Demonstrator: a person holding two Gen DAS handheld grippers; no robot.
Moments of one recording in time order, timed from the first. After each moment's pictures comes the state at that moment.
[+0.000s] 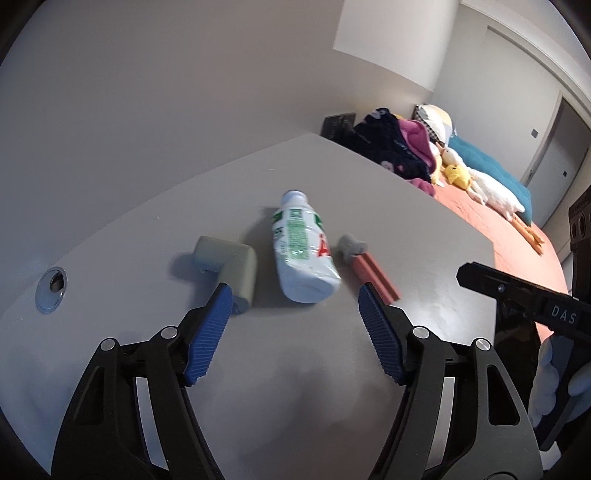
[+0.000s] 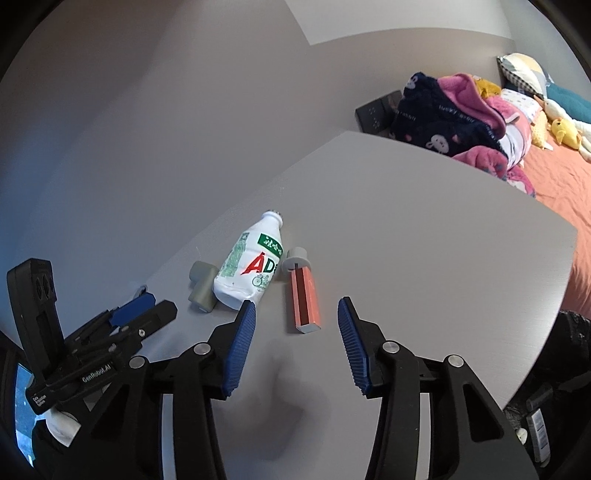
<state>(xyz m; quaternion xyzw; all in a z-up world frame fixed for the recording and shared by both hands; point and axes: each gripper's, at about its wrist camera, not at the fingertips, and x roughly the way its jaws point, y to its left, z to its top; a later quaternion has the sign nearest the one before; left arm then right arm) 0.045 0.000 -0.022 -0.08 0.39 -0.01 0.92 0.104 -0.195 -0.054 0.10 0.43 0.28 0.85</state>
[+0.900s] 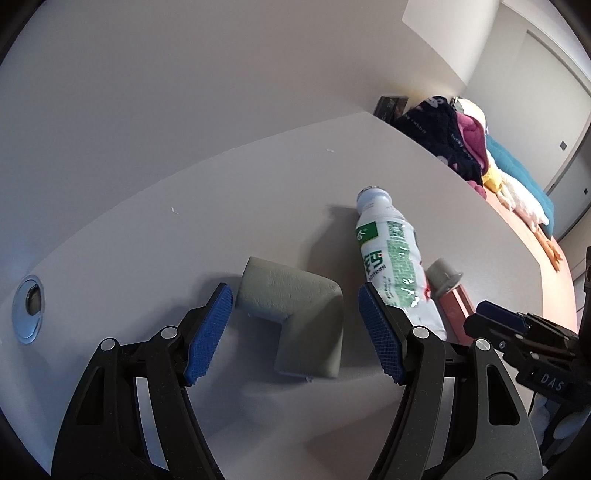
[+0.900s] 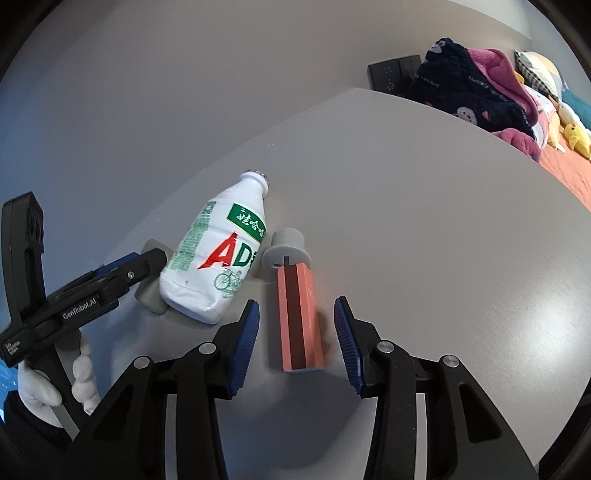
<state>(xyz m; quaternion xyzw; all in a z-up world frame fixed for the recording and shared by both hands) 0.104 0.057 -0.074 -0.11 0.44 0.03 0.89 0.152 -0.141 -0.108 0.04 0.47 0.26 0.84</state>
